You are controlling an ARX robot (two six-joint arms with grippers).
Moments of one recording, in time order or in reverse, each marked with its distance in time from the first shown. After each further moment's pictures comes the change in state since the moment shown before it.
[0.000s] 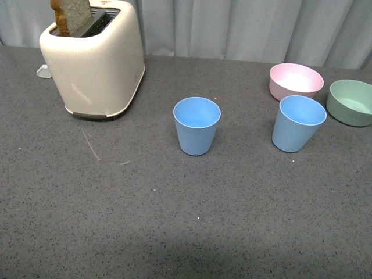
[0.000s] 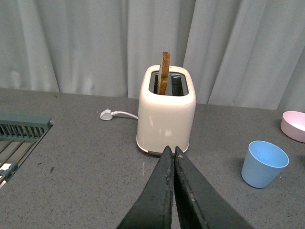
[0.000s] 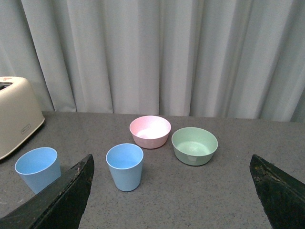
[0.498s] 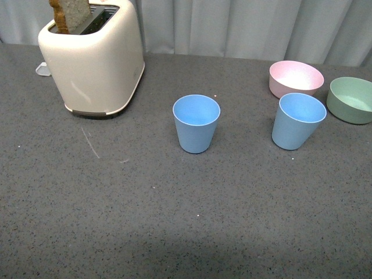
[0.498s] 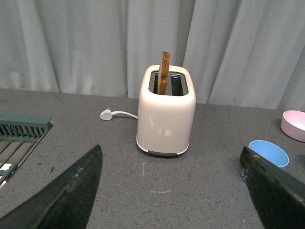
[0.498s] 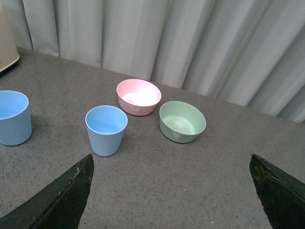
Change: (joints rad) left arm 0.000 -0.002 0.000 0.000 0.000 0.000; right arm -0.007 0.504 0.085 0.231 -0.019 -0.233
